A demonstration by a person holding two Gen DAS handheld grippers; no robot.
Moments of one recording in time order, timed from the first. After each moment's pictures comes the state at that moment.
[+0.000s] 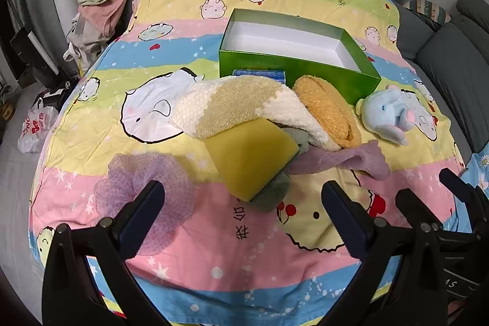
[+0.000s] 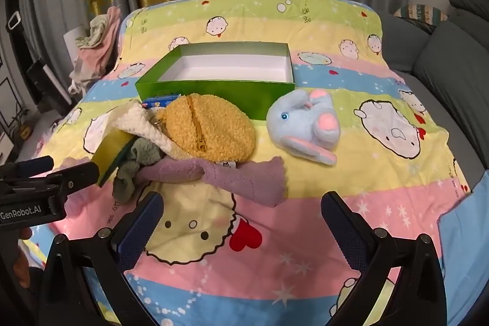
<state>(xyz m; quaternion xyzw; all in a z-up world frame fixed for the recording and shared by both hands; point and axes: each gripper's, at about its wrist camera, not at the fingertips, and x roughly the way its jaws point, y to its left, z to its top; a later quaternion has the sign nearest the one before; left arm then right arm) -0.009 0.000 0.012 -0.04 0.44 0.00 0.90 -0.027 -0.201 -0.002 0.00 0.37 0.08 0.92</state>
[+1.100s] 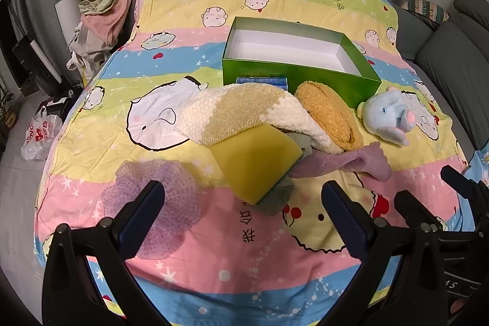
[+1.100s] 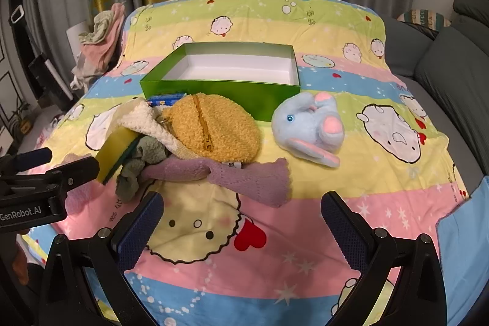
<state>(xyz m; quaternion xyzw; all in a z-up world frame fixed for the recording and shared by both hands) -0.015 0.003 0.014 -0.03 0.42 0.01 0.91 -0.032 -0.193 0.004 -0.01 0.37 0.08 0.92</state>
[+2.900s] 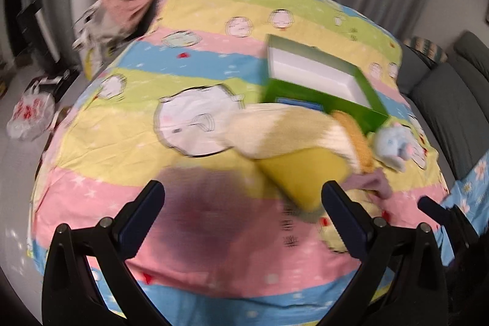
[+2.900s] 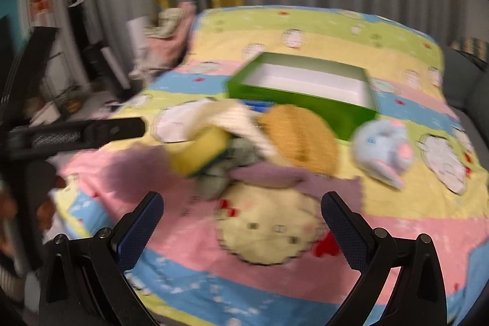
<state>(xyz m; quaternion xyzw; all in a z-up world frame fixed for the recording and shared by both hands) -0.023 0.087 0.022 -0.11 0.40 -0.01 0.91 -0.058 -0.135 0.011 -0.04 0.33 0.24 0.91</state>
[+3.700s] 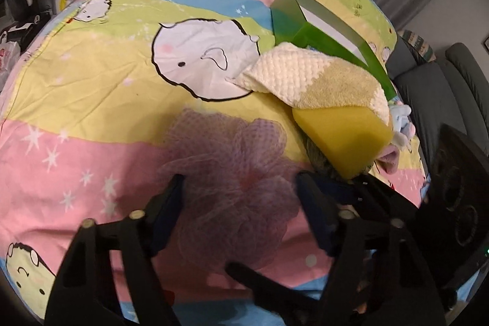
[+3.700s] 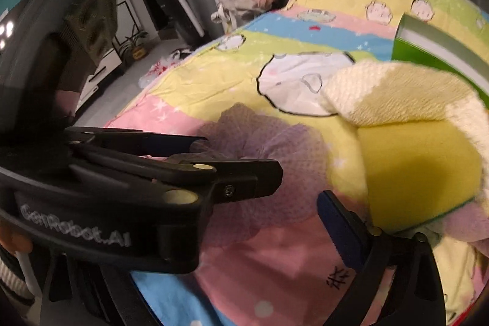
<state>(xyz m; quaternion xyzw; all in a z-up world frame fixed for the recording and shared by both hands) -0.006 0.143 -0.053 -0.19 0.48 -0.09 0.85 -0.011 0.024 -0.068 -0.08 0.42 0.40 0.81</state>
